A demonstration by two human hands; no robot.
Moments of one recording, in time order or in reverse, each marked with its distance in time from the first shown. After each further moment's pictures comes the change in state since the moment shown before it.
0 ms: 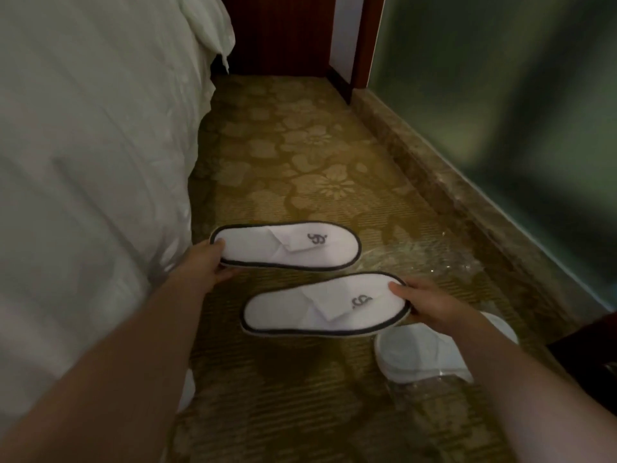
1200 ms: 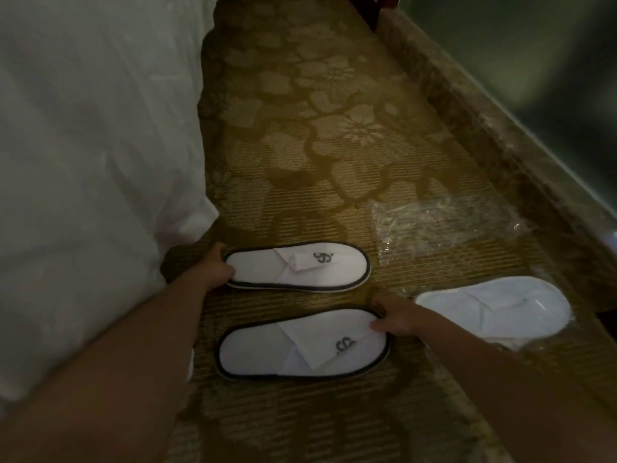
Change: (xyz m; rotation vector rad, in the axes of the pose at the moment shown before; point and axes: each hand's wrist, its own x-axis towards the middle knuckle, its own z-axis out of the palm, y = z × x) left_hand 0.082 -0.086 -0.072 0.913 -0.139 0.001; right_hand 0.041 0.075 0.099 -1.001 -0.244 0.046
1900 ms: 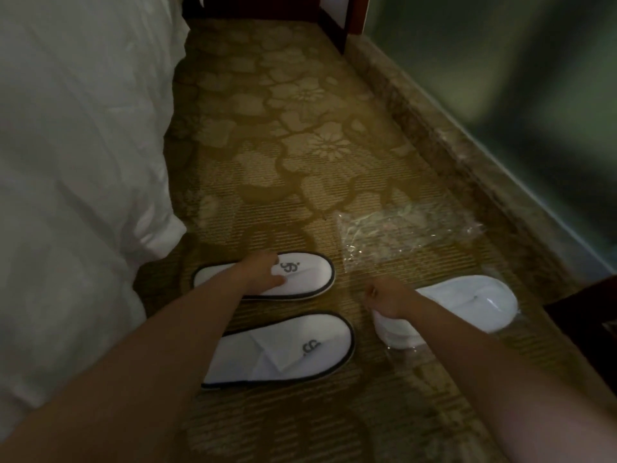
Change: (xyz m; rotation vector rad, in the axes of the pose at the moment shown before) left_hand -0.044 0.090 0.070 0.613 -0.171 0.408; right_hand -0.037 0.020 -0.048 -0.046 0.238 -0.026
